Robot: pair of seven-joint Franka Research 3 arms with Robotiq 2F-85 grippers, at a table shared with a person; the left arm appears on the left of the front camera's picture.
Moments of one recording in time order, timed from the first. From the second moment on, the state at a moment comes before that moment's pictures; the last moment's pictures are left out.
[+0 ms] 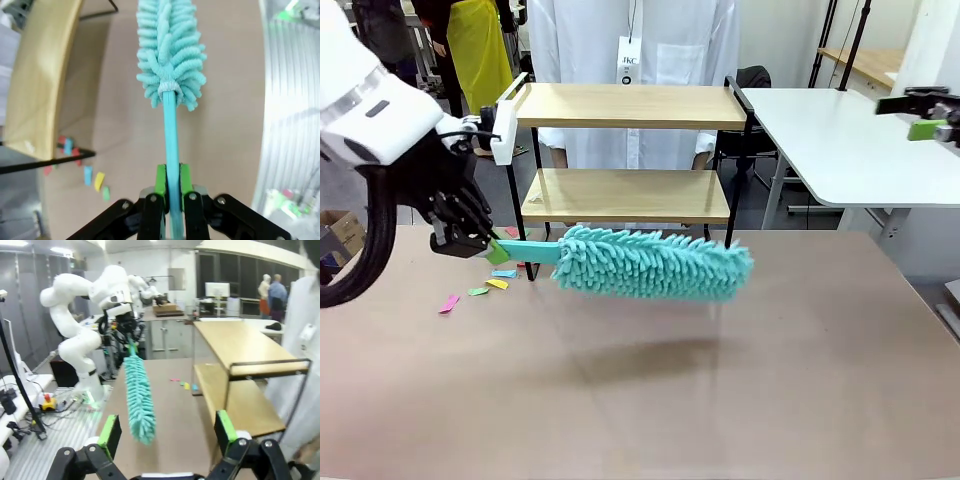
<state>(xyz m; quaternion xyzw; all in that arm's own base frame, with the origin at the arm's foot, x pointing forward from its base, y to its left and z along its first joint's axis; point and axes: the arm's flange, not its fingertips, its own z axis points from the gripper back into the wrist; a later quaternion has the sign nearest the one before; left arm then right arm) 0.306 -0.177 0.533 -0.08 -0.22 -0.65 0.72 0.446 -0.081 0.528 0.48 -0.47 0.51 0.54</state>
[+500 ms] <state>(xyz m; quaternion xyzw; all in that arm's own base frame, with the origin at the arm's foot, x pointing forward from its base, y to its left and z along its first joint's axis) 0.332 -0.186 0.505 -0.13 -0.33 -0.67 0.65 0.442 0.000 0.506 0.52 -0.42 0.50 0.56</state>
